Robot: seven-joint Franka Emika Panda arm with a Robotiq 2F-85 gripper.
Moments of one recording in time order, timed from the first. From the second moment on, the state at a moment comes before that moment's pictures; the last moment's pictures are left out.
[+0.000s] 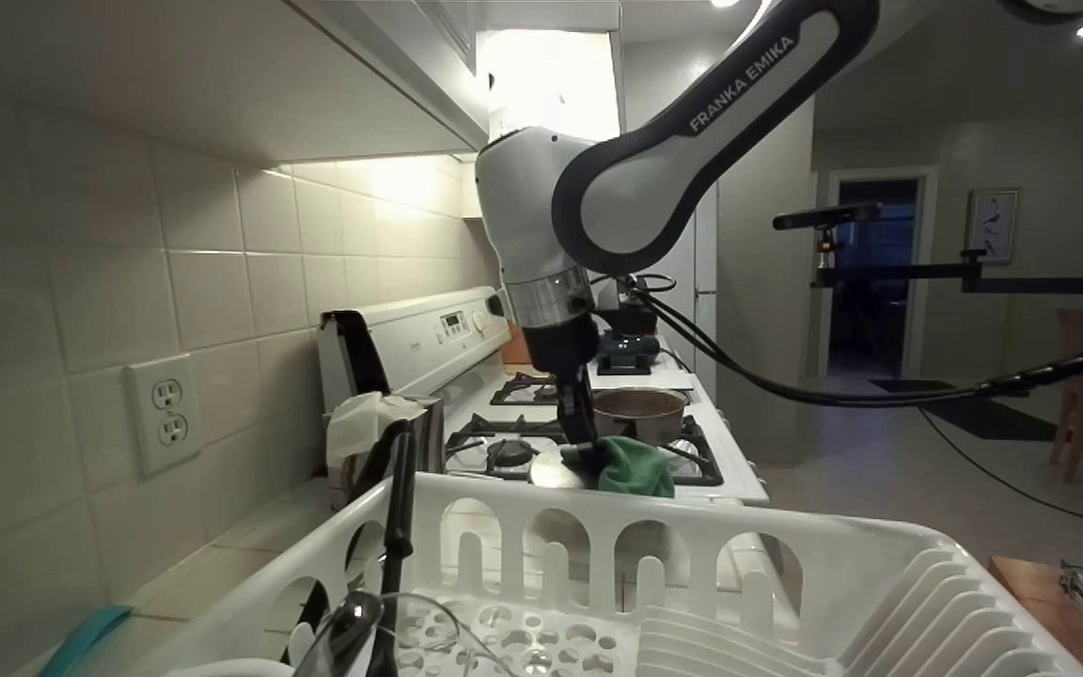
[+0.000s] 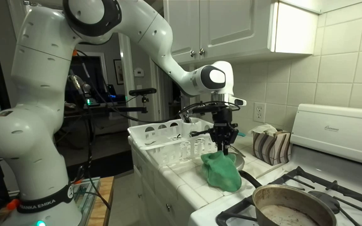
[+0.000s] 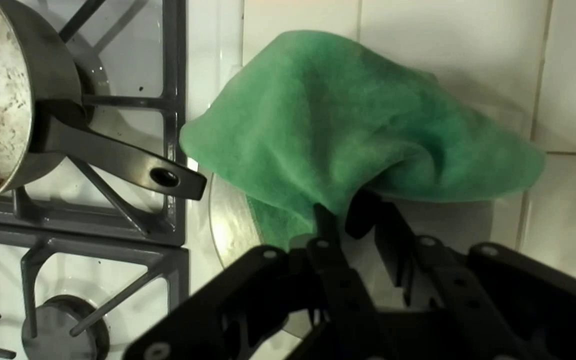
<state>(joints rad) 0.09 0.34 0.04 -1.88 -0.34 2.06 -0.01</state>
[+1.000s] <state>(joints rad) 0.10 0.36 0.04 -1.88 -0.34 2.16 -0.03</state>
